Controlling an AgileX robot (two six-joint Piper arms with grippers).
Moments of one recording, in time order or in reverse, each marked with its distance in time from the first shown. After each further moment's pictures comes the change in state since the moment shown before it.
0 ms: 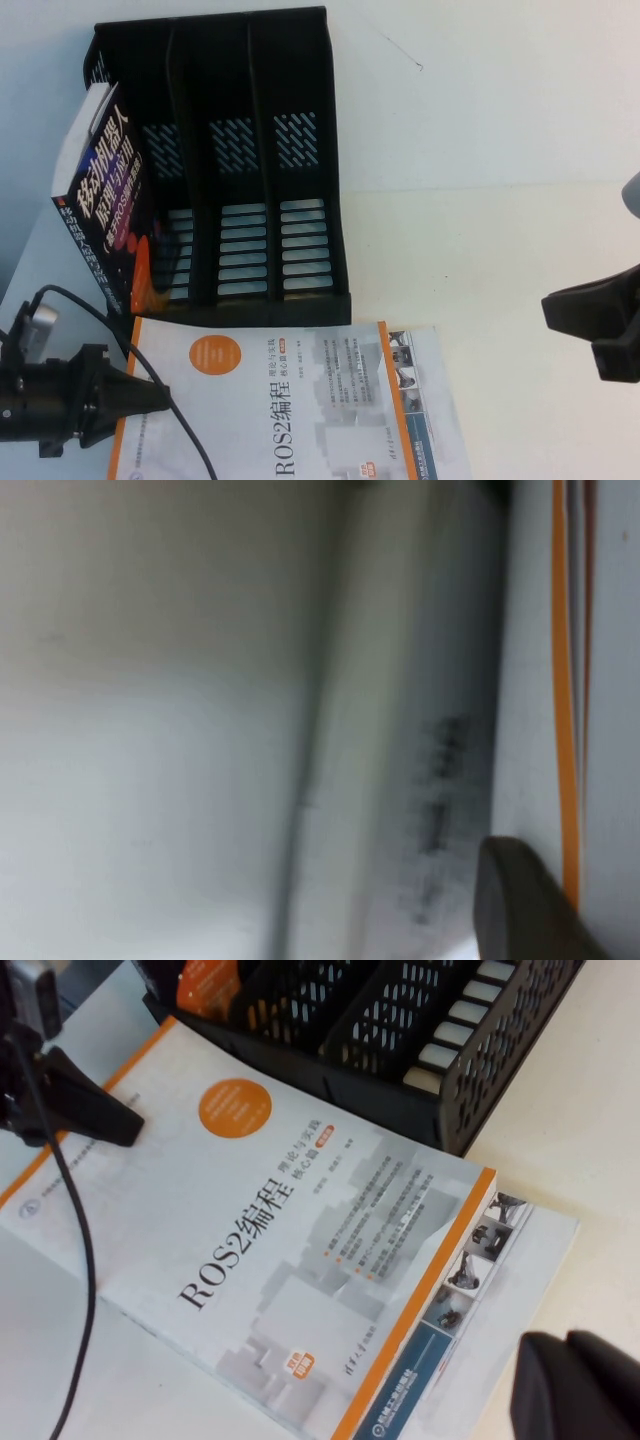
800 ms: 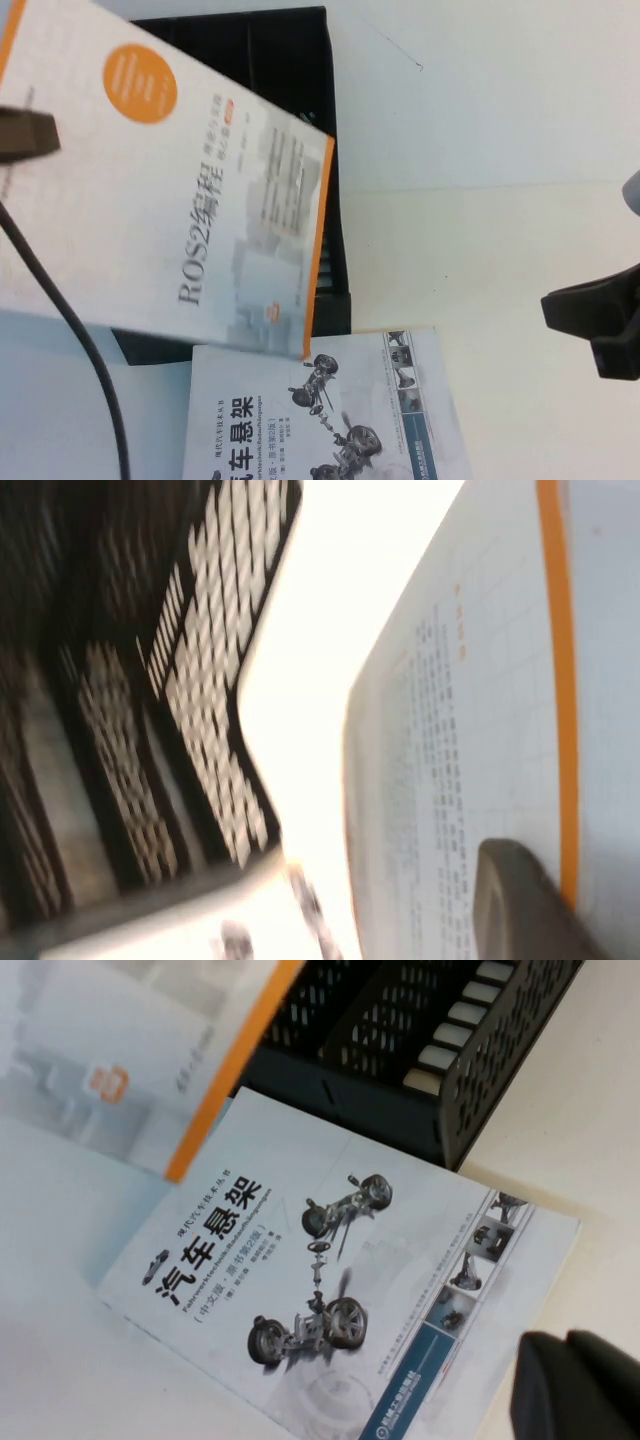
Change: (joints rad) right arm 0.000 0.000 0.000 0.002 -0.002 0.010; left arm 0.000 -0.723 -0.534 0.230 0.150 -0.500
